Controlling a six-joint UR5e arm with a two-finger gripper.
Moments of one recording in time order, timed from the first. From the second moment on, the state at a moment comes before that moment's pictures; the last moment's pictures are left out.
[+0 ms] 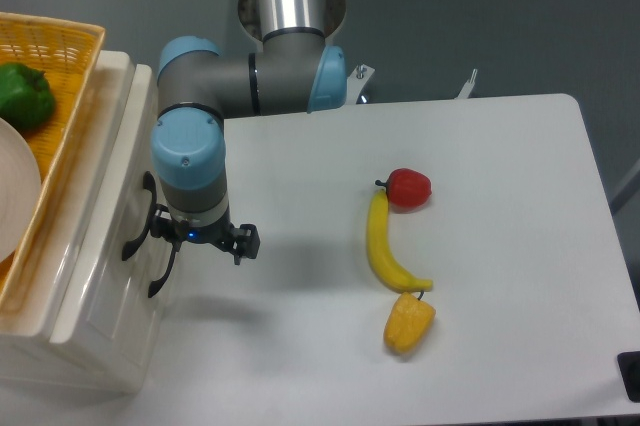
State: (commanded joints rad) arm 2.11 -1.96 -1.56 -1.18 1.47 0.30
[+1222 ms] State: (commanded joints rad) arm 2.43 -1.95 -1.55 -1.18 1.47 0.68
